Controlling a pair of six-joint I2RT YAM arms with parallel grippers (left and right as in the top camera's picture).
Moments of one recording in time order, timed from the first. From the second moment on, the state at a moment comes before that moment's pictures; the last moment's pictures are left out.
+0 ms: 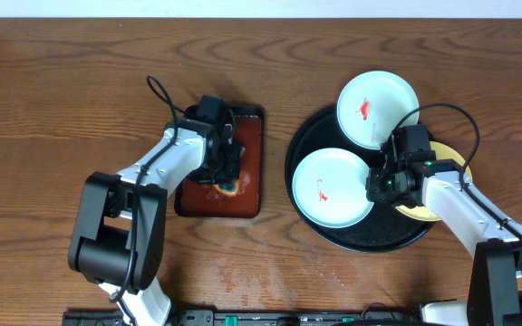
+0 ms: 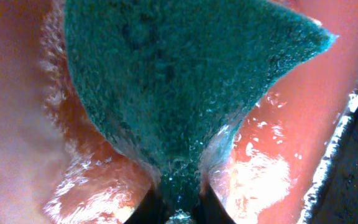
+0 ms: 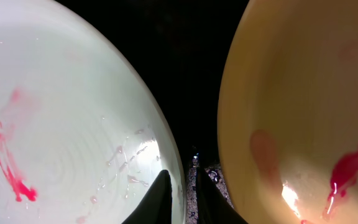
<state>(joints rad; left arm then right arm) -0.28 1.86 1.12 -0.73 0.17 -0.28 0.13 1.58 0.79 -0.55 -0.15 0.30</state>
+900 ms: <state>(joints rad) -0.28 1.84 1.11 -0.69 0.13 -0.28 0.13 1.58 0.73 -0.44 -0.16 0.19</state>
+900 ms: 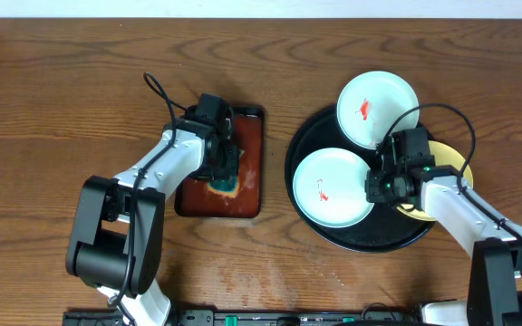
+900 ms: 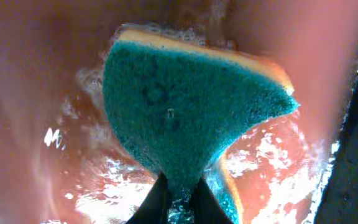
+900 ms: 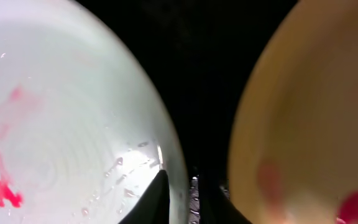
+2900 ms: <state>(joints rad) -0.73 2.09 1.49 -0.70 0.11 -0.58 0.14 1.54 0.66 -0.30 -0.21 0.26</state>
